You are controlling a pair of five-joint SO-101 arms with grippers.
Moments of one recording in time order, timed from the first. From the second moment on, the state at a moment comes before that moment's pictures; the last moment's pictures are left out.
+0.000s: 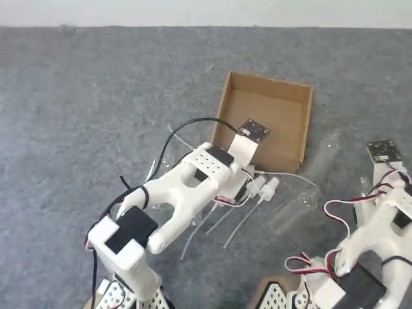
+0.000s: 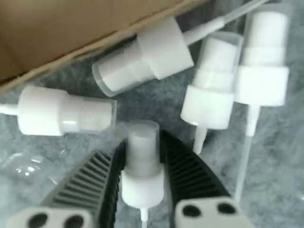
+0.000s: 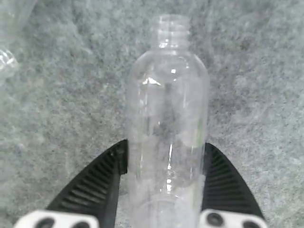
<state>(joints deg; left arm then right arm) 32.5 12.4 27.5 58.3 9.1 41.5 -18.2 48.6 56.3 47.3</state>
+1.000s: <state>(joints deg) -6.8 -8.2 0.3 86.9 -12.2 41.5 -18.5 48.6 56.3 47.3</state>
